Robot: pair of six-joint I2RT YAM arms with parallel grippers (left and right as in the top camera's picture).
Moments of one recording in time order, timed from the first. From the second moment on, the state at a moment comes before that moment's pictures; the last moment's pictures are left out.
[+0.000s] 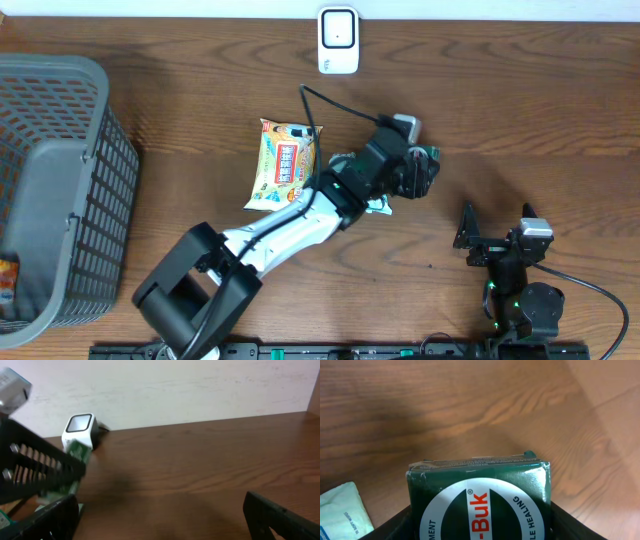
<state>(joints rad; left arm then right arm) -0.83 1.83 1.15 0.09 0.16 -0.59 -0.02 0.01 0.01 -0.07 -0.02 0.12</state>
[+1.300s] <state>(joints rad) -0.85 1.94 1.84 -0.72 -0.07 -0.29 -0.02 0.01 0.01 -0.07 -0.02 0.12</state>
